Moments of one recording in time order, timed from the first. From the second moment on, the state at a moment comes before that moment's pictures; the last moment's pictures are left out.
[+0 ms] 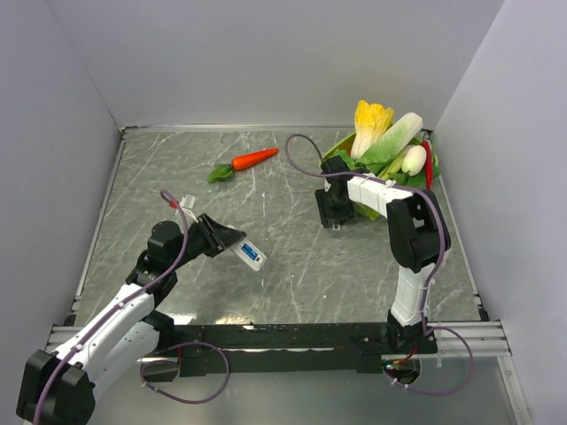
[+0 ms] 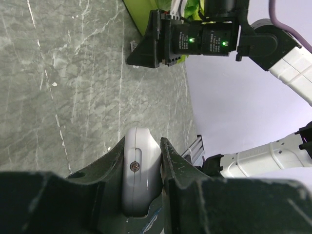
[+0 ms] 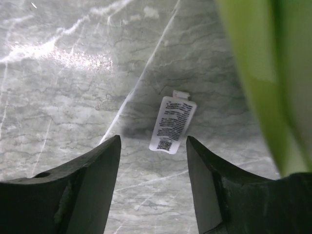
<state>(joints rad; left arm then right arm) -0.39 0.77 0.35 0.20 0.41 -1.01 0.38 1.91 1.31 -0.65 0.06 0.19</state>
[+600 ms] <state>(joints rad) -0.39 0.78 0.35 0.20 0.41 -1.01 0.42 1.92 1.29 -0.65 -0.04 0.23</state>
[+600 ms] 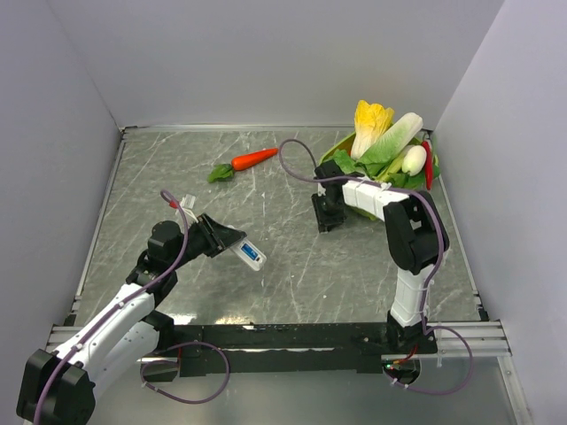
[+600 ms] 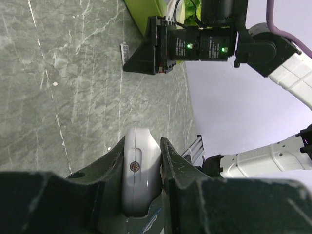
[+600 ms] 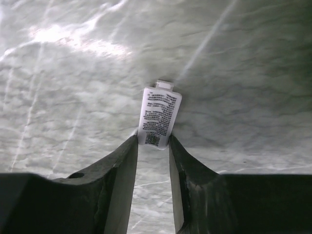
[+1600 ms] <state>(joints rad) -0.39 0.73 0.35 0.18 0.40 -1.01 0.51 1.97 1.39 -0.48 -0.19 0.13</state>
